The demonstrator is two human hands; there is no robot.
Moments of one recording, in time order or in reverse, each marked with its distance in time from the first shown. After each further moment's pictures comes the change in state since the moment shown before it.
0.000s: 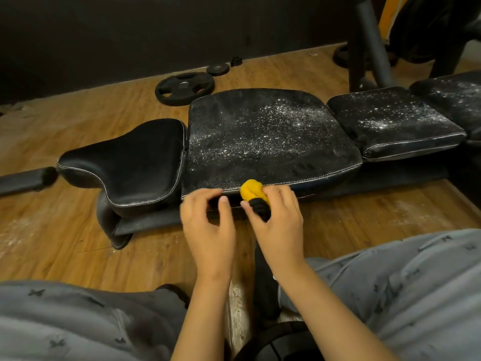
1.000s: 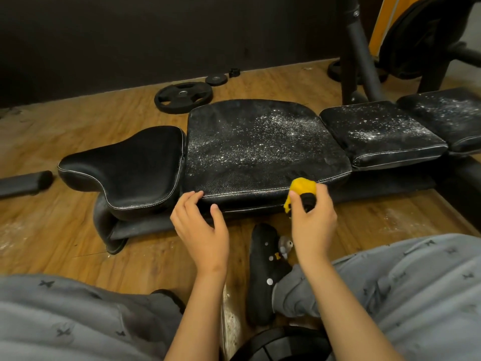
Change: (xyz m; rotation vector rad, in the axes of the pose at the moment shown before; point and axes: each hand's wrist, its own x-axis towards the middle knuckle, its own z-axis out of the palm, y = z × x) left_hand -0.003 -0.029 0.016 0.190 0.114 0.002; right_hand 0.018 0.041 -0.033 0.083 0.151 0.367
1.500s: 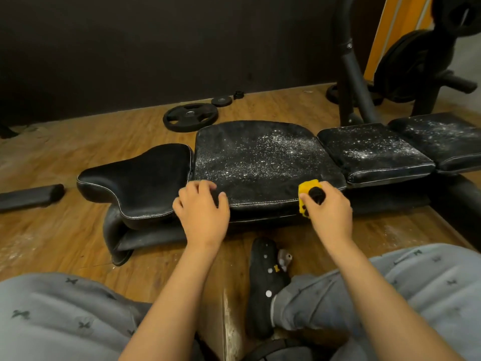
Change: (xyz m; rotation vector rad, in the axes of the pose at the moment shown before) left_hand 0.055 0.036 -0.019 0.372 -0.223 0.085; right_hand 0.055 0.001 -0.029 -0.317 -0.172 -0.084
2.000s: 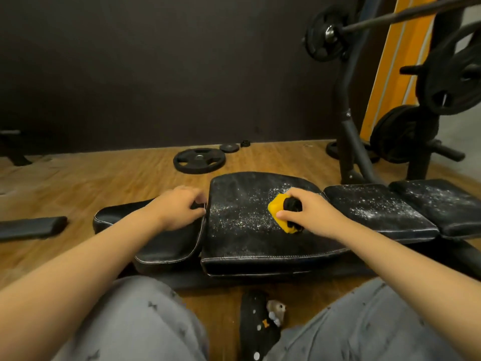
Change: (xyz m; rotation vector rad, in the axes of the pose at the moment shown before) left_hand 0.139 -0.043 -0.091 0.241 -0.566 0.438; right_hand 0.073 -0.108 -0.042 0.019 -0.586 -0.416
